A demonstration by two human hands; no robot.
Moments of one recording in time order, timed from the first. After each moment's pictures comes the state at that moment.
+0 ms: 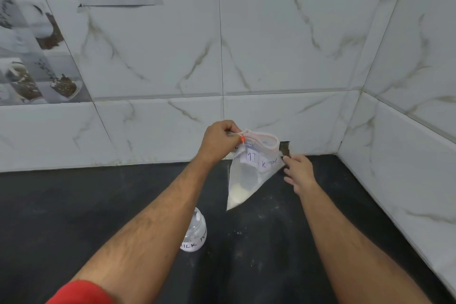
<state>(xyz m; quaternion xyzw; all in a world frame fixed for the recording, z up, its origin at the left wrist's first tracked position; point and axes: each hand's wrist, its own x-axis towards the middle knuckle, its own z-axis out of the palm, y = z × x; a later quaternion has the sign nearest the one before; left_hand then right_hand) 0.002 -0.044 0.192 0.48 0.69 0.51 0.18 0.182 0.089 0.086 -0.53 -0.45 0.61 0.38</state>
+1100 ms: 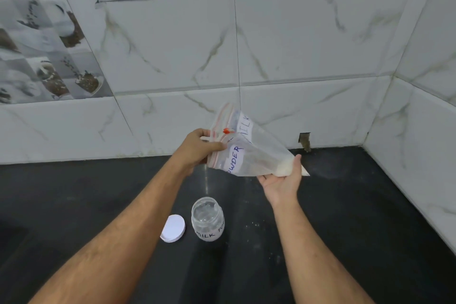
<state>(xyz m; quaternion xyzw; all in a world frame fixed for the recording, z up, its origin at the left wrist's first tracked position) -0.045 -0.114 0.186 0.32 0.72 0.52 0.34 0.119 0.008 0.060 -0.21 -0.11 0.86 0.45</state>
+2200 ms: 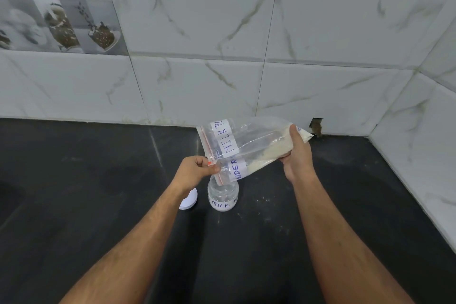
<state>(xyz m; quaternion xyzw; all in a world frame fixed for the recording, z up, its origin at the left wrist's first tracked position) -0.083 -0.201 0.054 0.29 0.71 0.54 0.36 0.107 -0.024 0.095 -0.33 -0.42 0.72 0.44</state>
